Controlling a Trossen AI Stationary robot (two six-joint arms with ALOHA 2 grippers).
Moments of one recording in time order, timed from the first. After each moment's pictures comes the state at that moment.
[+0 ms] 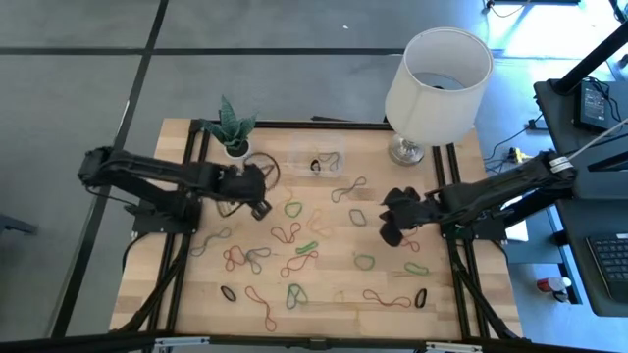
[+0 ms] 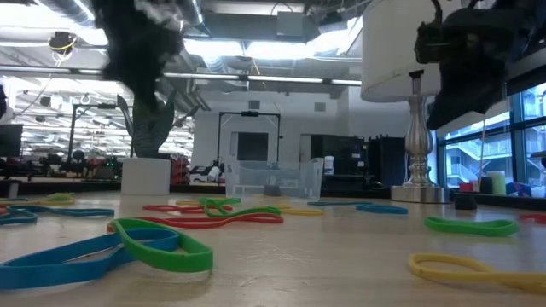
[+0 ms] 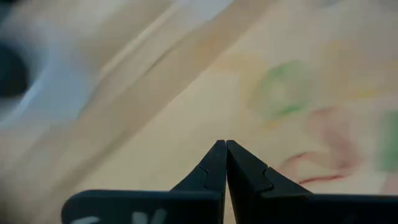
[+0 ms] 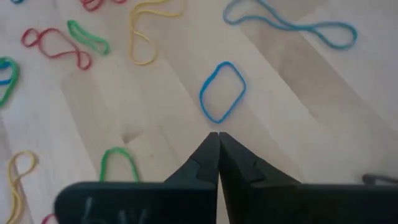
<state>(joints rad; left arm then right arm) -0.02 1.21 0.93 -0.97 -0.35 -0.85 0.29 1.07 0.67 -0.59 0.31 0.80</state>
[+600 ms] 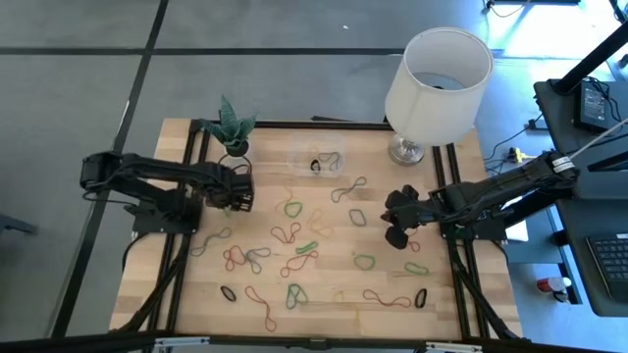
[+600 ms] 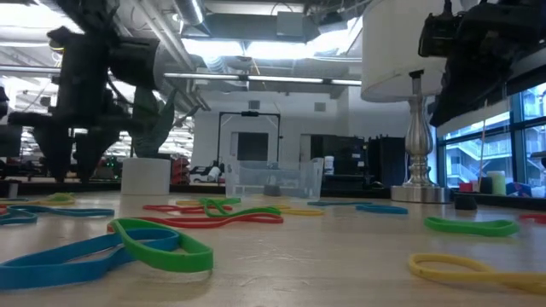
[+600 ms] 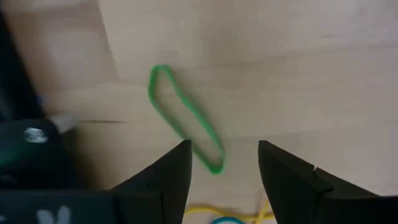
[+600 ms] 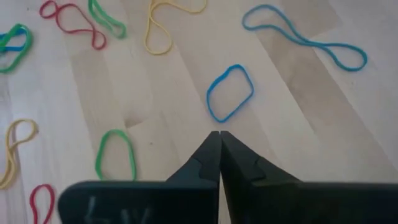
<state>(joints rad) 0.20 1.22 0.59 -0.93 -0.04 -1.27 0.29 1.04 0.66 -0.59 0.29 0.65</state>
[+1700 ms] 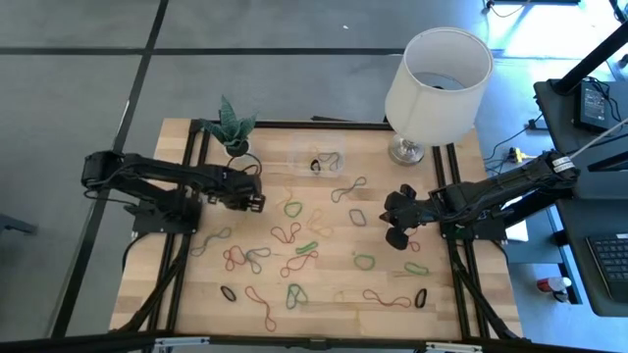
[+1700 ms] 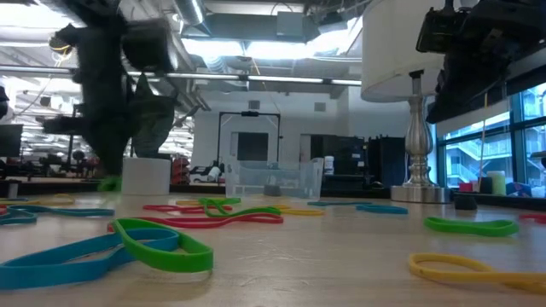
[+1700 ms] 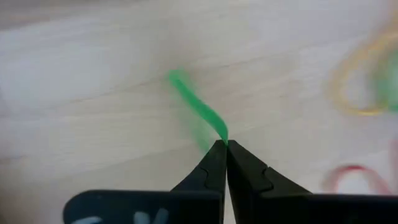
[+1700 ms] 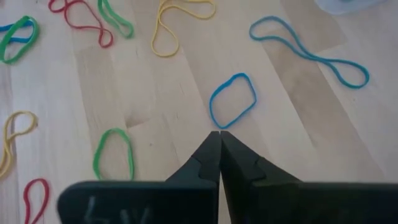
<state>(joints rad) 0.13 1.24 0.64 -0.72 -0.06 -1.24 0.29 1.04 0.66 -0.56 0.28 0.56</state>
